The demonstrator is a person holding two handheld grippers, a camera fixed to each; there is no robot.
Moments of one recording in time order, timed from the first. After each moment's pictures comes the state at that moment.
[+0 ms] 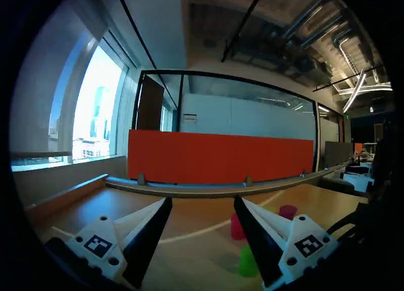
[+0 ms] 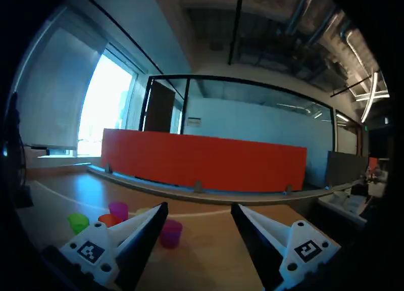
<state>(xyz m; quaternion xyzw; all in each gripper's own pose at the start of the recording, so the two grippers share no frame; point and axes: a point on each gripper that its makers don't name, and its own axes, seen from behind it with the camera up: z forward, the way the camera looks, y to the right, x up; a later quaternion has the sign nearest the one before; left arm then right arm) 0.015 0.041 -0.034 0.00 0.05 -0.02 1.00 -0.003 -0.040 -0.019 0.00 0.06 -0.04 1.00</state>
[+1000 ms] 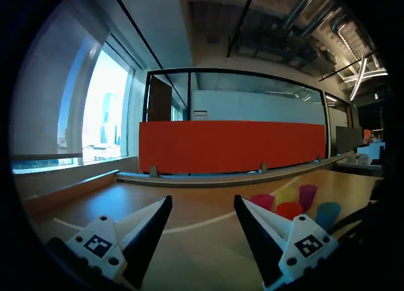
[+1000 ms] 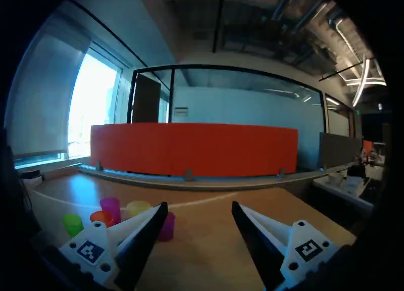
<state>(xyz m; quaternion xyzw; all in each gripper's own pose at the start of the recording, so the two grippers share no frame) -0.060 0.016 -0.019 0.04 0.04 0.01 1.00 -0.032 -0.021 -0.005 -0.03 0.02 0.00 1.00</state>
